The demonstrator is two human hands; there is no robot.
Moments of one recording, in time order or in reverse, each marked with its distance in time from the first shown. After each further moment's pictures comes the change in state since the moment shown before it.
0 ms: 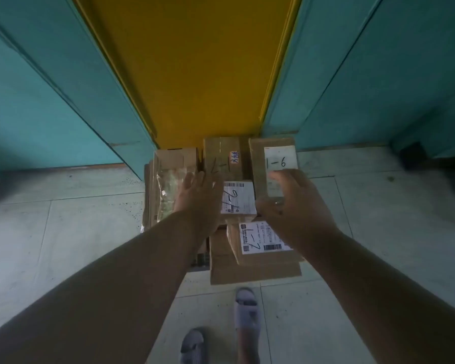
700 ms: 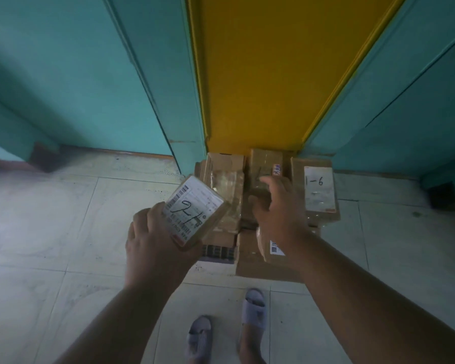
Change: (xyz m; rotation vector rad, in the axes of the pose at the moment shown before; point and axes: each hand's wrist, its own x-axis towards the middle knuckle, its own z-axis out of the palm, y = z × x) left_hand -0.194 -0.064 -0.054 -0.642 0.323 -0.684; right_hand 0.004 -0.091 0.025 0.146 -0.032 -0.075
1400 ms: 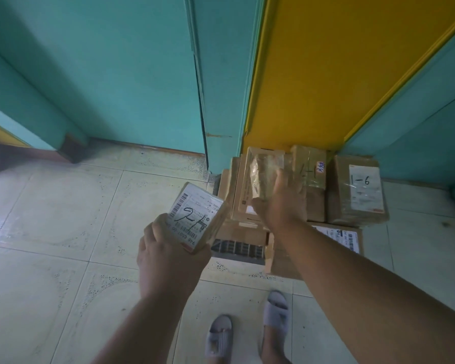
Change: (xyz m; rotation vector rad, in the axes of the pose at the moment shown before) left_hand -0.017 -0.088 -0.011 -0.104 0.022 -0.236; right_hand 0.017 -0.049 0.108 -0.236 -0.001 0.163
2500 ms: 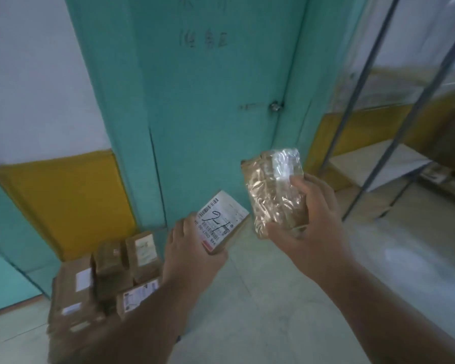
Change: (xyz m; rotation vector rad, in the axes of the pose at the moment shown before) left_hand -0.373 0.405 -0.009 -0.177 -0.129 0.855; right_hand -0.397 0.300 -0.501 0.350 0.825 -0.136
